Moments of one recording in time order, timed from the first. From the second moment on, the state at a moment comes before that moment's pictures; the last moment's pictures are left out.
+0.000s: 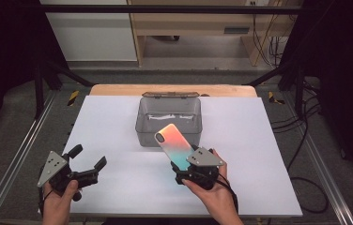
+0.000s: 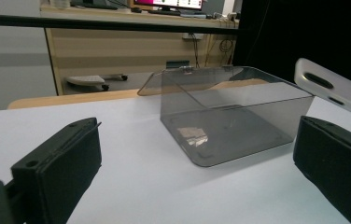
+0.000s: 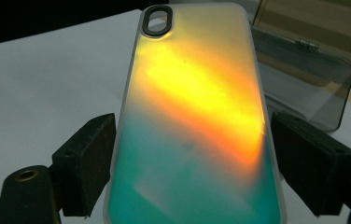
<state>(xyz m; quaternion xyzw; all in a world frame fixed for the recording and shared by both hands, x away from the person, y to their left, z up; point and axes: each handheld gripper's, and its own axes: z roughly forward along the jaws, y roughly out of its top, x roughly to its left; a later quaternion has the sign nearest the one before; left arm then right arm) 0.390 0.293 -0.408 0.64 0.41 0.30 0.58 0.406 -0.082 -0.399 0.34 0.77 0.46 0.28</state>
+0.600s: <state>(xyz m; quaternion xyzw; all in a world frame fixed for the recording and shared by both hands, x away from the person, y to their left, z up) 0.425 0.240 -0.375 0.63 0.40 0.25 0.62 0.440 -0.061 -0.389 0.34 0.72 0.53 0.29</state>
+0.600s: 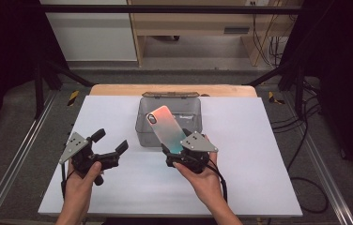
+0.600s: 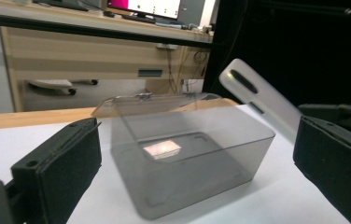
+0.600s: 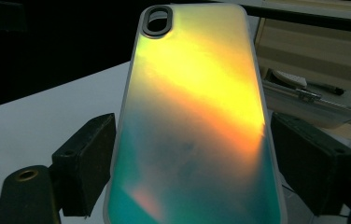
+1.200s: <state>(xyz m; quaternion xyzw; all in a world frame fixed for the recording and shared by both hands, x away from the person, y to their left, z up) 0.433 0.209 -0.370 0.62 0.38 0.27 0.63 0.434 -0.062 -0.404 0.35 0.70 0.56 0.27</state>
